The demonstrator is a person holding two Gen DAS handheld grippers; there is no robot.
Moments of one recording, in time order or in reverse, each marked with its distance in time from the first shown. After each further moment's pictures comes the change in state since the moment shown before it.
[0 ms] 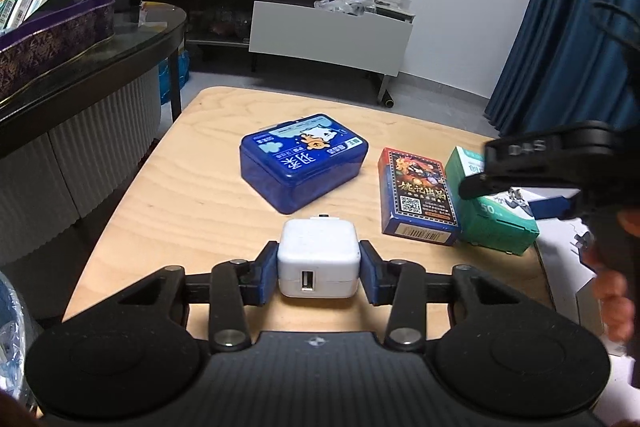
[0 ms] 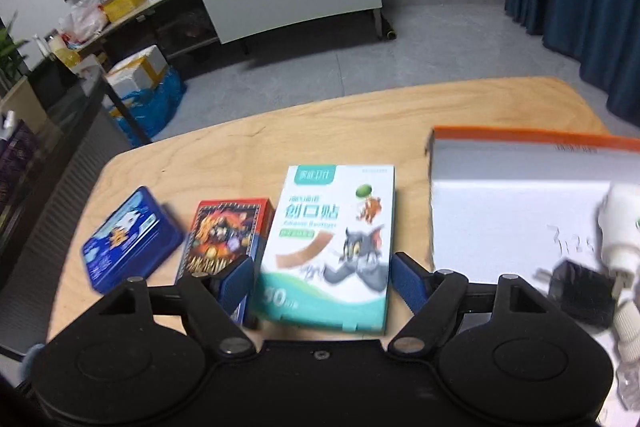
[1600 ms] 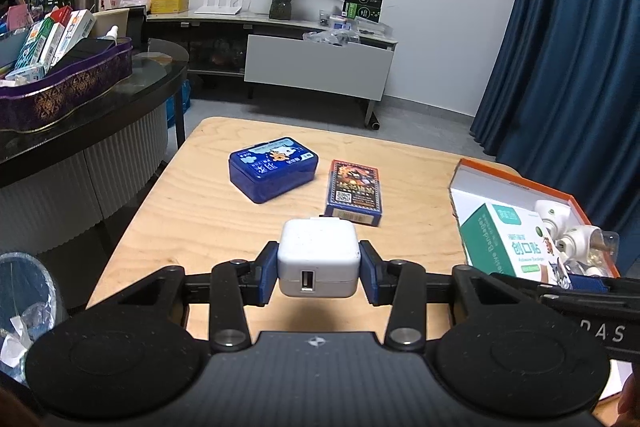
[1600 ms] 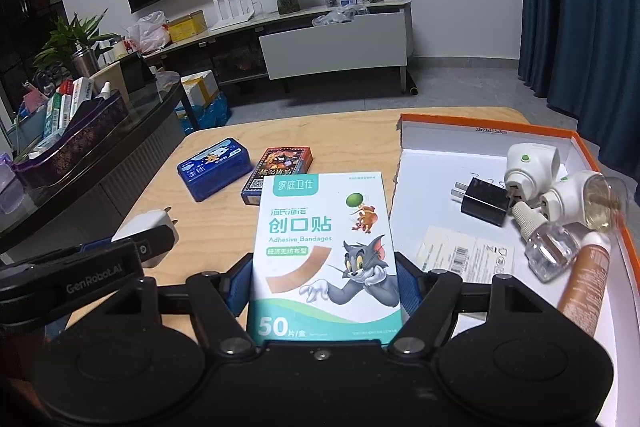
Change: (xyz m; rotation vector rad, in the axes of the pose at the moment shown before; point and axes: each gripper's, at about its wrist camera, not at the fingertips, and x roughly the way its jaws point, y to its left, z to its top) left arm -0.087 -0.040 -0.027 0.011 -0.082 -0.001; right arm -0.160 -0.026 -0.122 -0.114 -0.185 0.105
